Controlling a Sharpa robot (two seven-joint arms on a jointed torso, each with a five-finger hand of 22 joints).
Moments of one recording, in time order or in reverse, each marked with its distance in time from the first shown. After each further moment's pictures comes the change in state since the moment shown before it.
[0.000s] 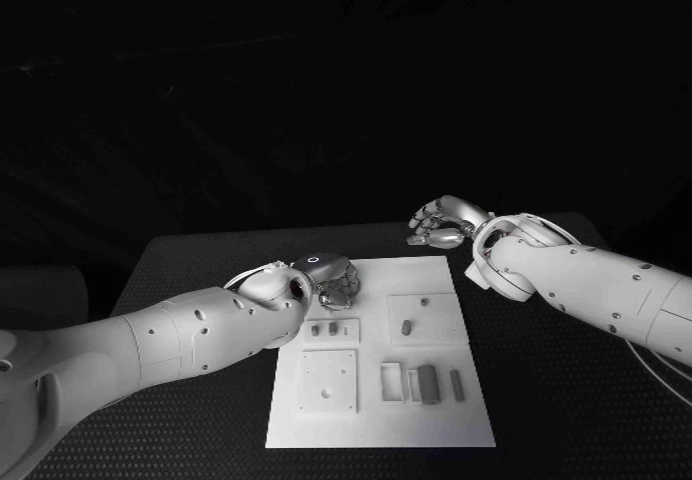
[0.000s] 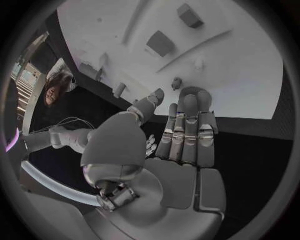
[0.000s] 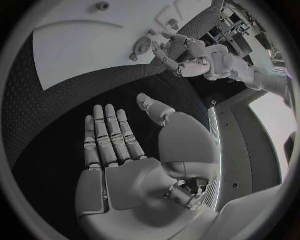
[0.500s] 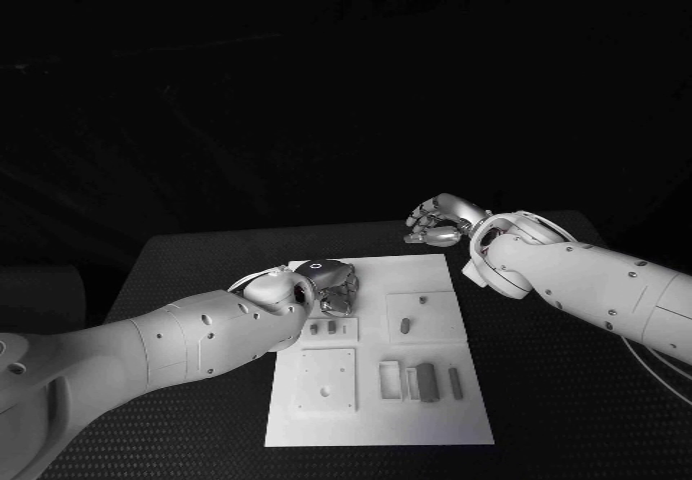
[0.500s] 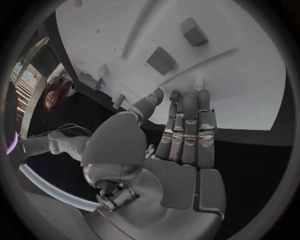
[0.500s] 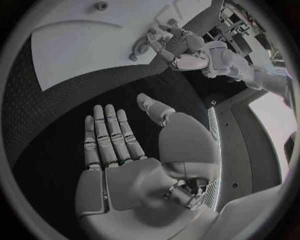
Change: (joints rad) left arm -0.015 0.026 -0.003 -0.030 -0.029 0.048 -0.018; left_hand 0.000 0.000 -0.013 0.005 0.000 0.002 0.002 0.000 -0.009 0.018 -0.008 -0.026 -0.003 0.047 -0.011 0.070 0.043 0.009 0.068 -0.011 0.052 0.055; right arm 0.000 0.003 0.000 0.001 0.000 0.000 0.001; right_hand 0.000 0.000 0.000 0.000 0.000 0.000 0.000 0.000 -0.001 0.000 0.000 0.000 0.000 0.000 0.000 0.000 0.000 0.000 0.000 0.000 0.000 0.001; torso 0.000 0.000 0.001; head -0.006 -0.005
